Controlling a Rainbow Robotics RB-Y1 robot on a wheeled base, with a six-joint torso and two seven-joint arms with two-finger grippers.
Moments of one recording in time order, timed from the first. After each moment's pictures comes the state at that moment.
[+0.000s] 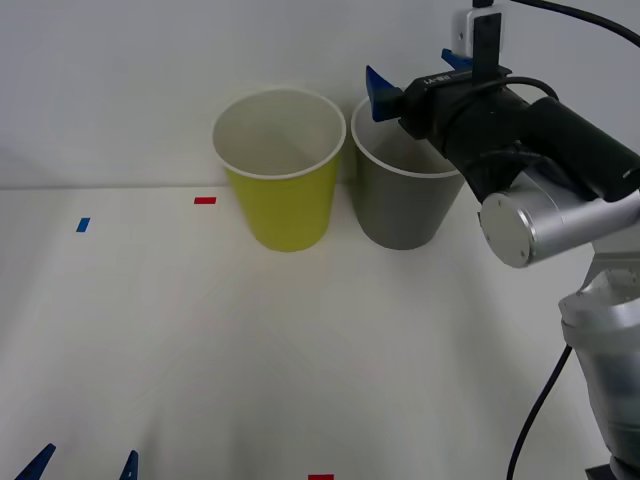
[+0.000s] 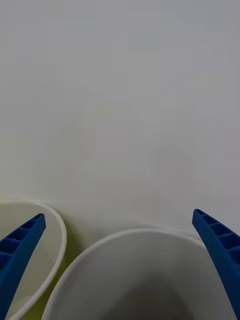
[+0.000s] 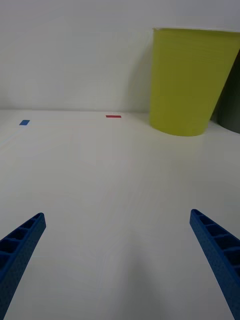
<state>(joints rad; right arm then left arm) -0.43 -0.28 0.13 -1.96 -0.26 0.65 1.49 0.94 0.52 -0.30 -1.81 0.33 -0.78 -1.54</state>
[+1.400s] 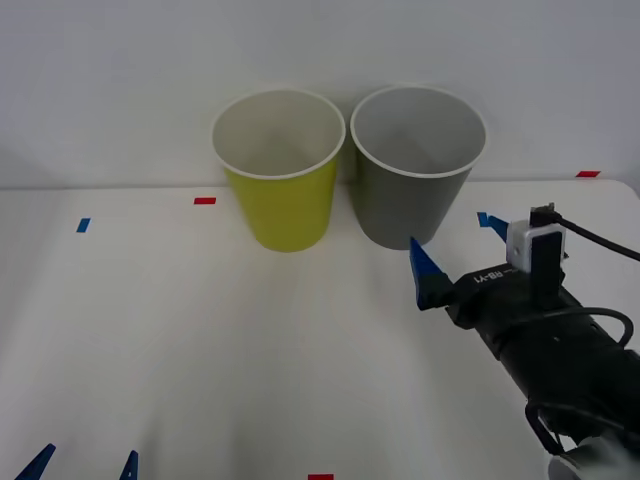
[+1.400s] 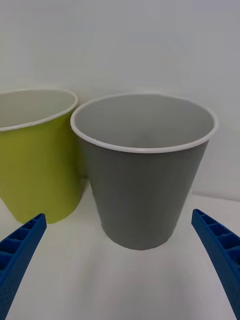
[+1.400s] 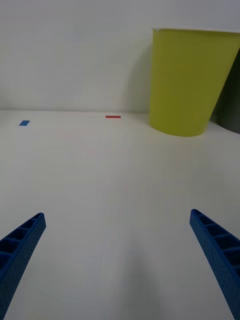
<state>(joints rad) 0.35 -0.33 0.24 -2.40 -0.11 0.45 1.48 0.94 0.52 -0.30 -1.81 0.33 -0.78 -1.54</state>
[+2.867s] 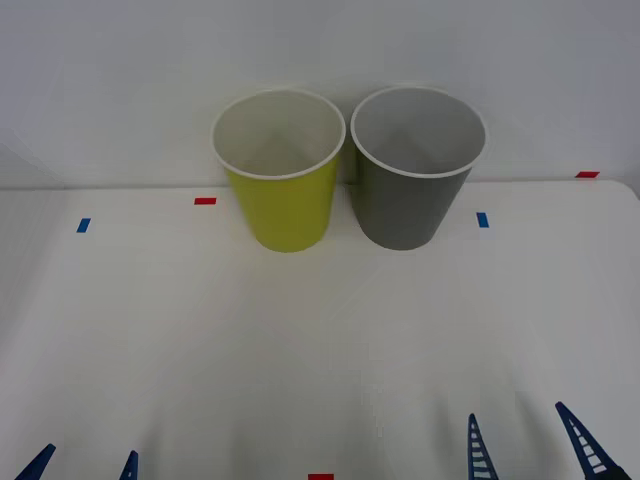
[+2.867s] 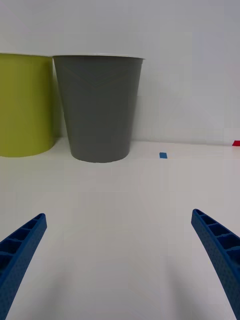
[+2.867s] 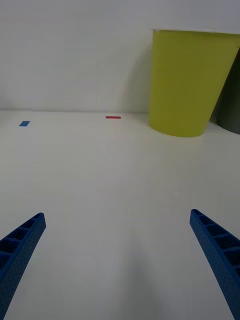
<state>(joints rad) 0.87 -0.23 0.24 -1.78 0.02 -0.78 1.52 0.94 0.52 -0.30 -1.81 0.33 -0.78 -1.54</state>
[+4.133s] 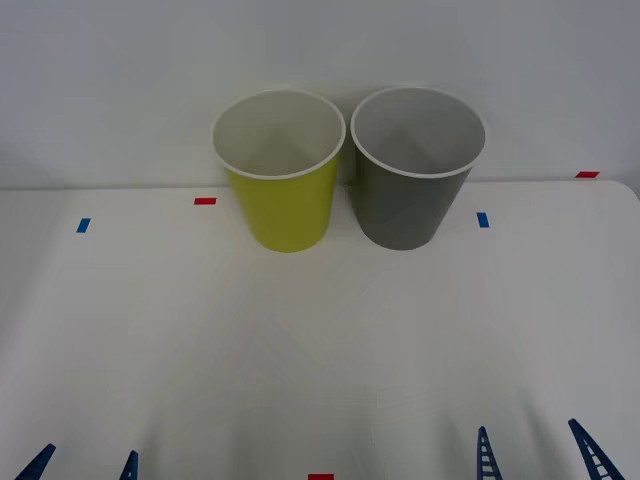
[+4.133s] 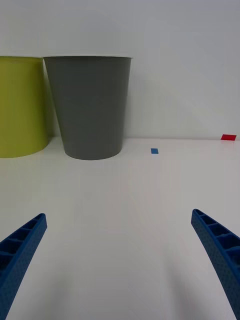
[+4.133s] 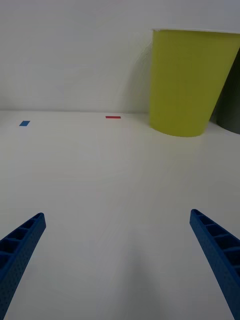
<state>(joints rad) 0.91 -0.22 0.24 -1.78 0.00 -0.81 1.52 0.94 0.52 -0.30 -1.81 0.33 -0.78 -1.54</state>
